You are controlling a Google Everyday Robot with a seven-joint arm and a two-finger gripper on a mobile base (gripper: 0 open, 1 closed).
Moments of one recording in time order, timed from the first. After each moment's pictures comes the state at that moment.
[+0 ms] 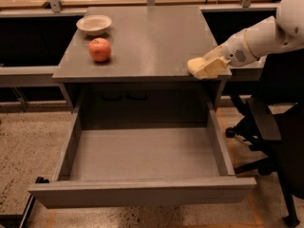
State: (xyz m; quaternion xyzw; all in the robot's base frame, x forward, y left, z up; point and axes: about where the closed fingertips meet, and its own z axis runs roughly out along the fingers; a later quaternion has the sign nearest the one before) arm 0.665 -0.171 0.872 -0.48 0.78 0.18 0.36
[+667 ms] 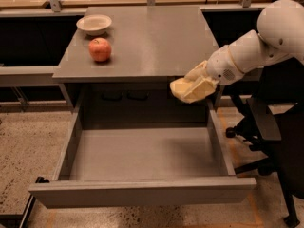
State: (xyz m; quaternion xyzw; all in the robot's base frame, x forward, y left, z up) arm 0.592 -0.118 0.845 -0.58 0.73 0.21 0.30
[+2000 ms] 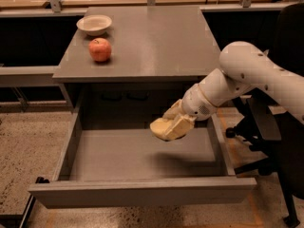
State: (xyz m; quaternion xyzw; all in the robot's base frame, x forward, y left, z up) arm 0.521 -0.060 0.755 -0.63 0.69 0.28 0.21
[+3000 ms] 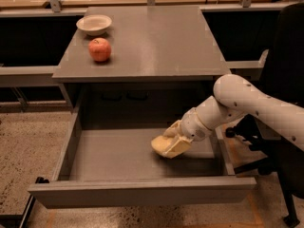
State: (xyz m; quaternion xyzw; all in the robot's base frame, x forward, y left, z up) arm 0.515 -0.061 0.674 -0.62 0.70 0.28 0.21
